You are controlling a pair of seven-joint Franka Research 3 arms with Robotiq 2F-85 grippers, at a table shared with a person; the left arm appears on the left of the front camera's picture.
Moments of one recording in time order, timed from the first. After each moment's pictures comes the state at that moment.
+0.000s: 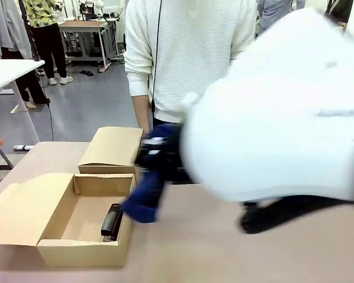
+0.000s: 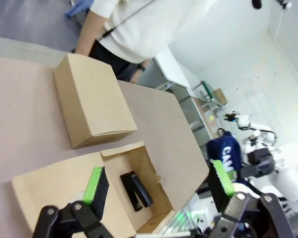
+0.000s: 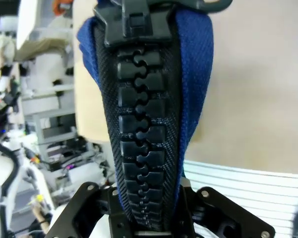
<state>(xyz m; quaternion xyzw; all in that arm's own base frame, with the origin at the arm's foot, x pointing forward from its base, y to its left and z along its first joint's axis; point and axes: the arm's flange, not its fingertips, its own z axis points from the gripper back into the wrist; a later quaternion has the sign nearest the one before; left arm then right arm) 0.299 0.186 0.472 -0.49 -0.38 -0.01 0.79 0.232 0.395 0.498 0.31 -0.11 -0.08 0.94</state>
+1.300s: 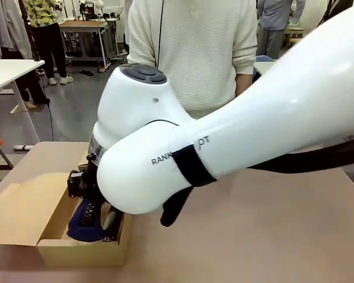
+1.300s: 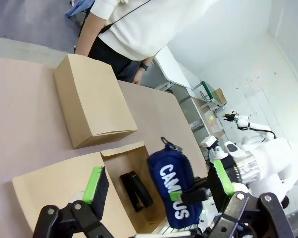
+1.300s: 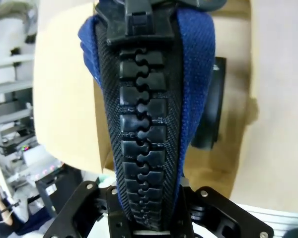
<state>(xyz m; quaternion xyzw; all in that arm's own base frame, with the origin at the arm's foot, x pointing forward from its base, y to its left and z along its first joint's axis) 0.299 0.186 0.472 -0.49 -0.38 -0.01 0.79 0.289 0.550 0.414 0.21 -0.06 0.01 0.98</state>
